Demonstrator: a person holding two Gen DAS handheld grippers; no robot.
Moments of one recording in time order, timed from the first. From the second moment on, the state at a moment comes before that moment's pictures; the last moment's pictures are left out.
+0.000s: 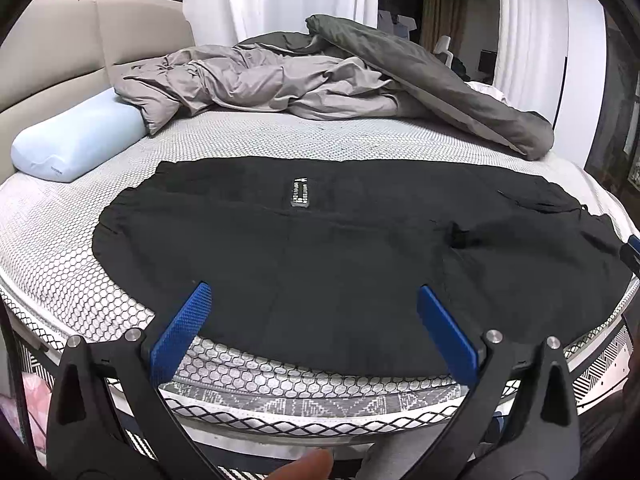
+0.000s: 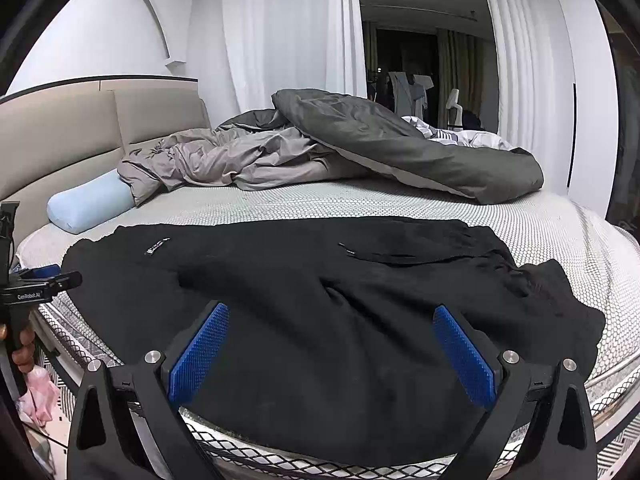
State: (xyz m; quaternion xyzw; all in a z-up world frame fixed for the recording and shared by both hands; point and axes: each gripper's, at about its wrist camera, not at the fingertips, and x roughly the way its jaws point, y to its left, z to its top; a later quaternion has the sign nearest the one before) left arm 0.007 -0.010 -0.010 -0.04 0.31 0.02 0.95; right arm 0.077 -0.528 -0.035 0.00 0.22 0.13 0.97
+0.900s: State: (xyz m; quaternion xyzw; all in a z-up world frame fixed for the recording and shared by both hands) left arm 0.006 -0.009 -0.007 -0.05 0.31 0.02 0.95; right arm 0.077 -0.530 -0.038 0.01 0.22 0.12 0.97
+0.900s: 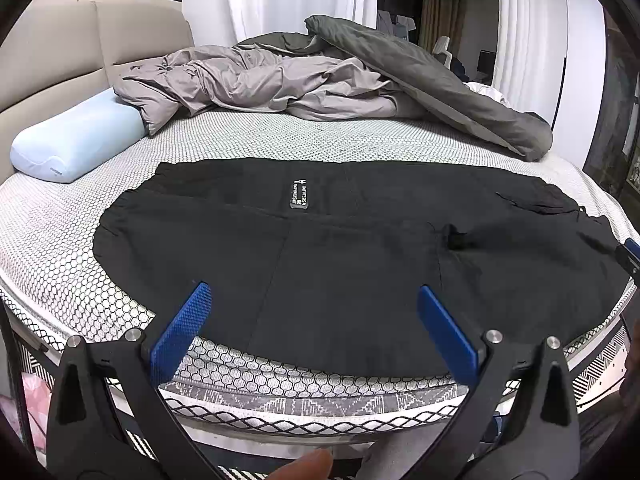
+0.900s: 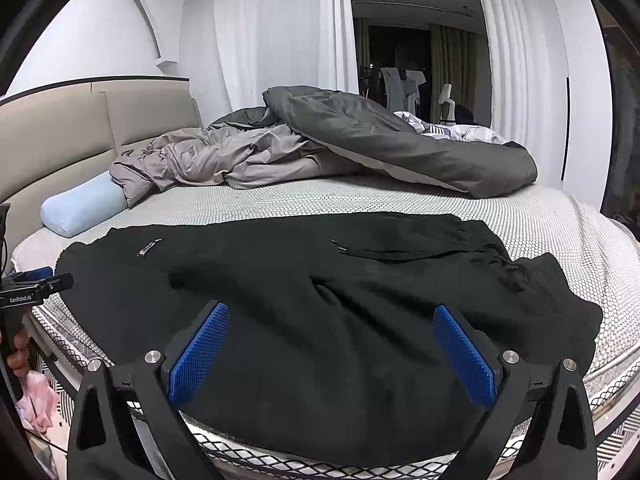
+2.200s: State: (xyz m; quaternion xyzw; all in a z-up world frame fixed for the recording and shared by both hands) left arm -0.004 -0.007 -0.006 -0.04 0.31 0.03 0.95; right arm 0.080 -0.526 -0.039 0.01 0.23 0.11 0.97
